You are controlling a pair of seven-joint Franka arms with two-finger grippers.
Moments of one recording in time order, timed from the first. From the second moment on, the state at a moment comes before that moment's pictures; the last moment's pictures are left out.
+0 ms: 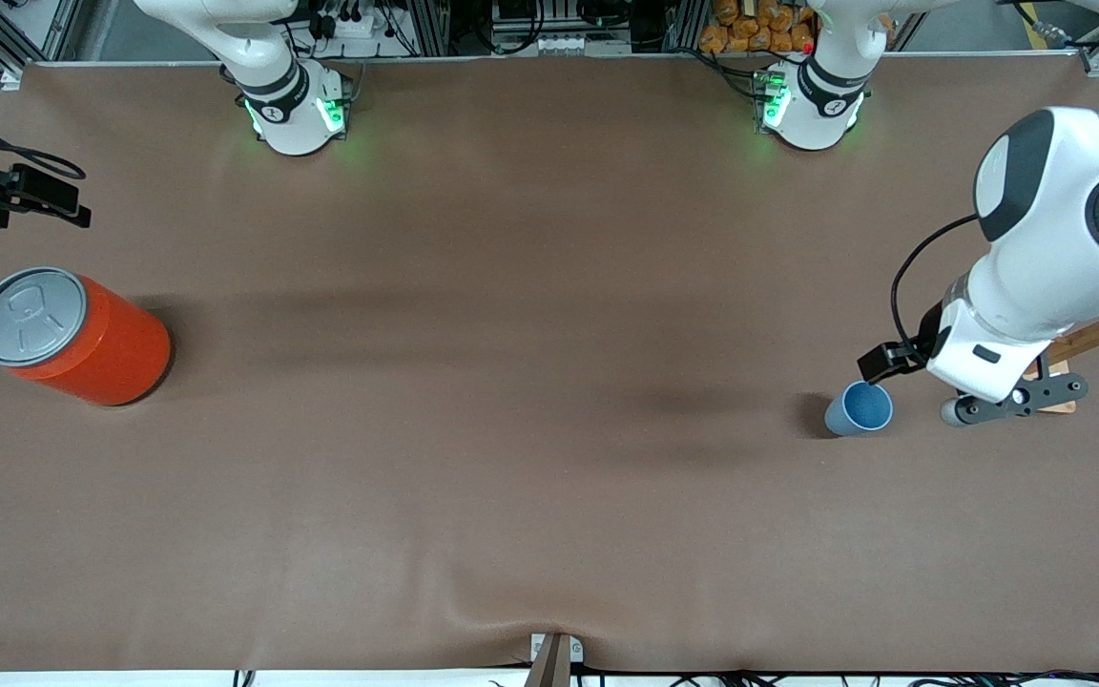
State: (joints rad) left arm 0.03 0.28 -0.27 -1.51 0.14 1.78 -0.46; right arm -0.01 0.00 -0.05 -1.51 0.03 1.35 -0.03
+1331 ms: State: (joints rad) left arm 0.10 0.02 -0.31 -1.61 0.04 1.68 -0.26; right arm 0.00 0.00 -0.05 -1.51 0.03 1.35 -0.03
